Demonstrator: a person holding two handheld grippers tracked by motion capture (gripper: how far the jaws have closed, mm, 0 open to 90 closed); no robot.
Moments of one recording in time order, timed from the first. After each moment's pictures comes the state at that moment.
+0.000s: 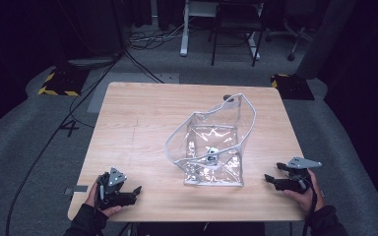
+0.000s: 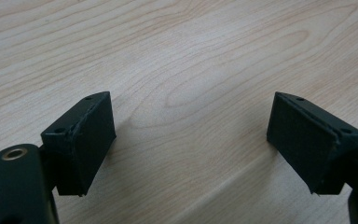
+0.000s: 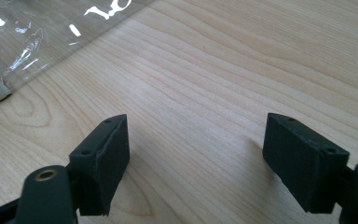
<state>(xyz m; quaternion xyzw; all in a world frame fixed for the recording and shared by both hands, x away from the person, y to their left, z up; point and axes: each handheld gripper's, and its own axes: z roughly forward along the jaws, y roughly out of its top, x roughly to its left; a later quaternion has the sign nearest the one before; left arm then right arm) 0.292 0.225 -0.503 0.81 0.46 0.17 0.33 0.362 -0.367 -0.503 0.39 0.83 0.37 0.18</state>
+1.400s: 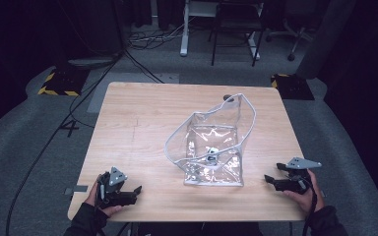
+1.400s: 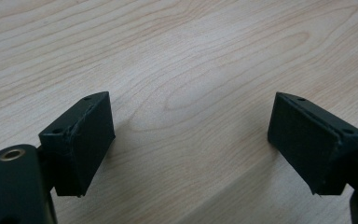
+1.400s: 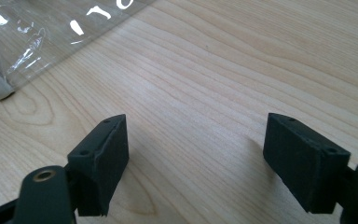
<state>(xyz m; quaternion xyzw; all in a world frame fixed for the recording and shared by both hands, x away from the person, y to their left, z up) 0.294 0.223 -0.503 0.81 0.46 0.17 0.33 0.361 -0.366 -0.503 0.38 0.83 0.37 0.18</state>
